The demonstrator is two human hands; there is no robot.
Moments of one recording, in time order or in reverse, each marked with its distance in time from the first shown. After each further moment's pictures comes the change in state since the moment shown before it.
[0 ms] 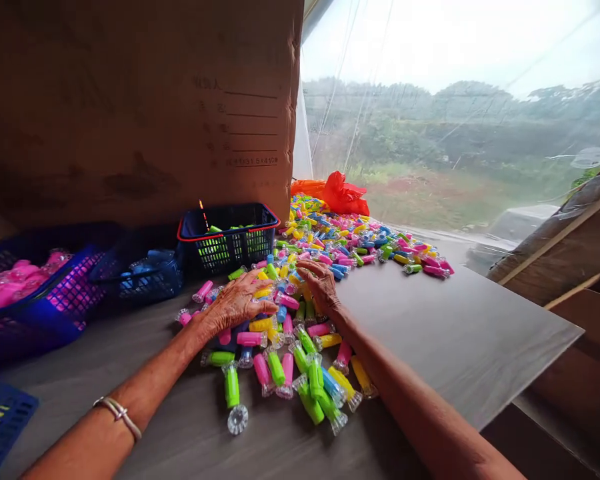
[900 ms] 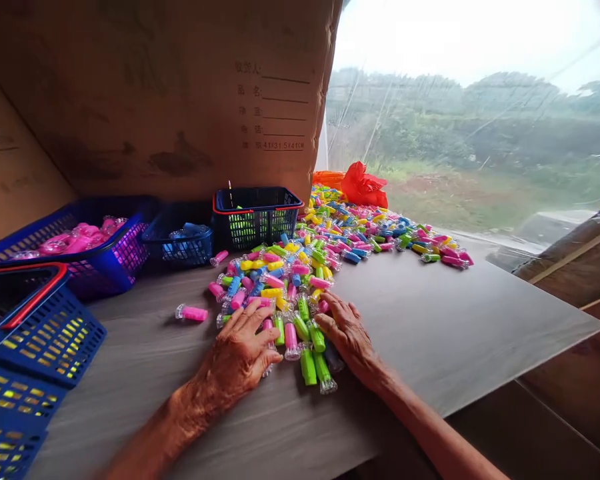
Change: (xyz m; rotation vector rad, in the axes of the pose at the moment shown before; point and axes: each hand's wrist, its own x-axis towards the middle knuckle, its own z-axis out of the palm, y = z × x) left_hand -0.164 0.060 0.016 0.055 0.241 0.148; right_hand -0.152 -0.066 -0.025 -0.251 -0.324 0.158
